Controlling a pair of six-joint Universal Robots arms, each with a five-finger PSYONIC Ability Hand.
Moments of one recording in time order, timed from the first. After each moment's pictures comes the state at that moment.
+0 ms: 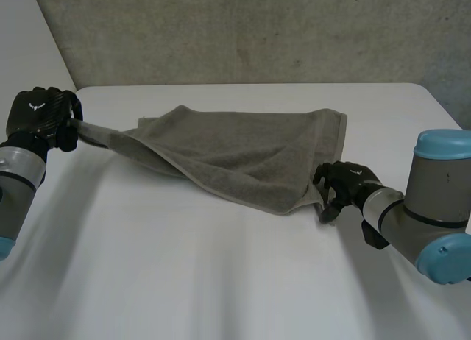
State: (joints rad) left arm 4.70 -1.88 -1.76 3.75 -1.32 3.34; right arm 1.87 -0.99 1.52 -0.07 1.39 3.12; left_hand 1.46 1.50 1.55 1.53 1.51; right_hand 0.49 0.67 0.48 0.48 0.32
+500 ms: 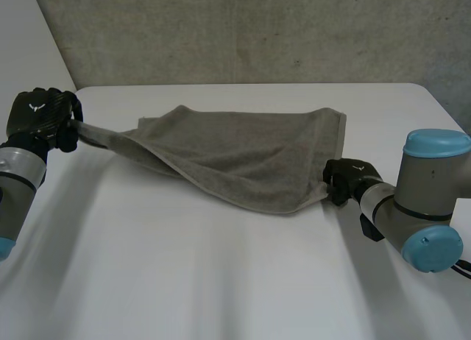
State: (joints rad) left arm 4.70 -1.88 -1.76 3.75 -1.32 3.34; right arm 1.87 -0.90 1.43 -0.09 1.46 3.14; left_hand 1.46 1.50 1.55 1.53 1.51; right_hand 1.25 1.22 1.23 1.24 1.06
